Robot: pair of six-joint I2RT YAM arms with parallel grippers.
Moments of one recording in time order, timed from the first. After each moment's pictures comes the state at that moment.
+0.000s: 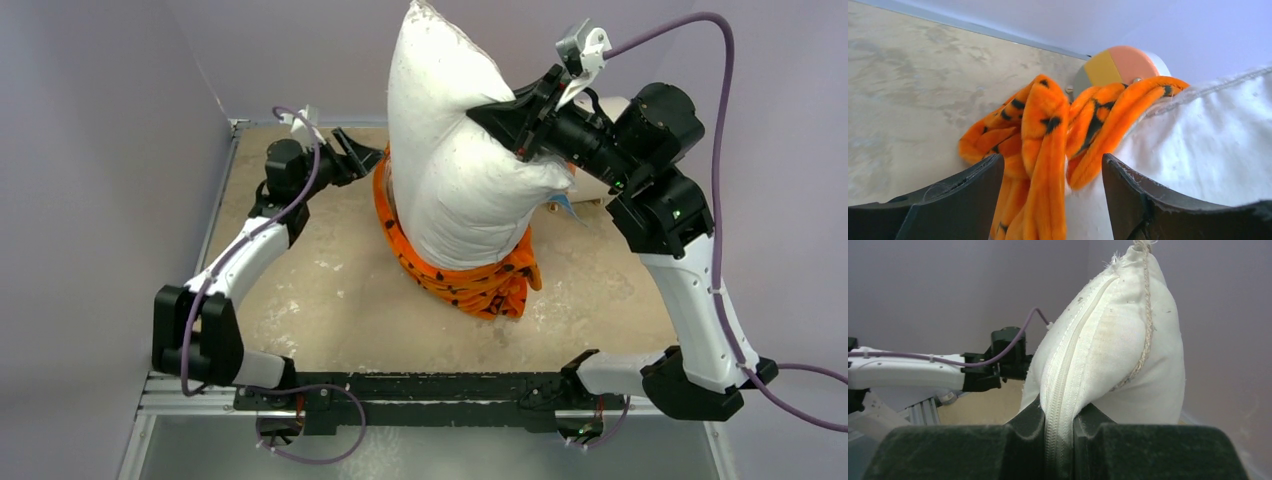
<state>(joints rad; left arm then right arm) -0.20 1.35 0.98 0.24 0.36 -0.73 0.58 1.27 1.92 -0.47 -0.35 0.11</state>
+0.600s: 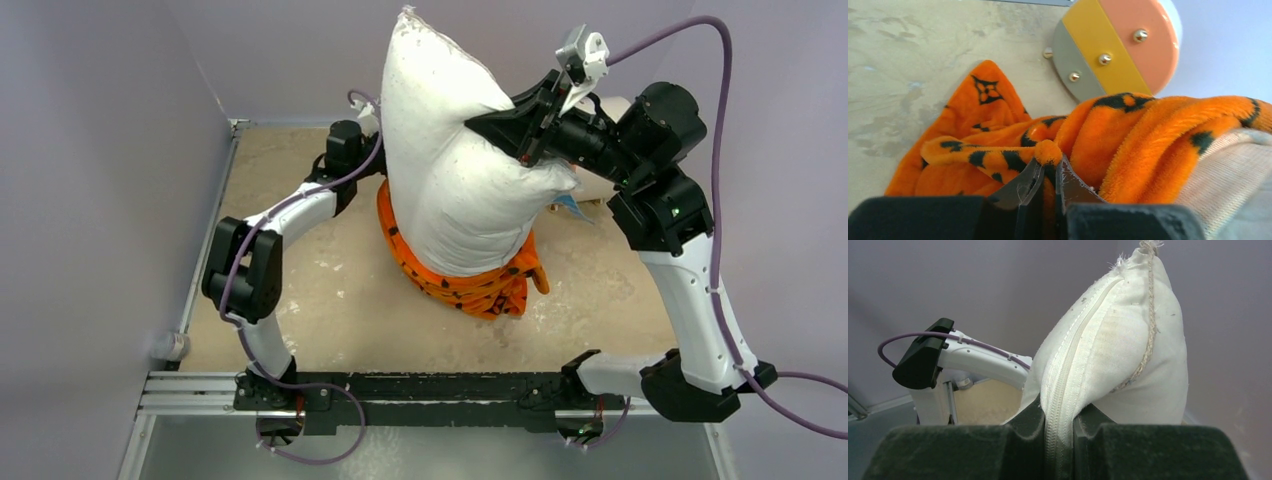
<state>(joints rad) -0.36 1.81 1.30 0.32 0.52 -0.66 0.52 1.26 1.89 -0.44 -0.56 0.11</state>
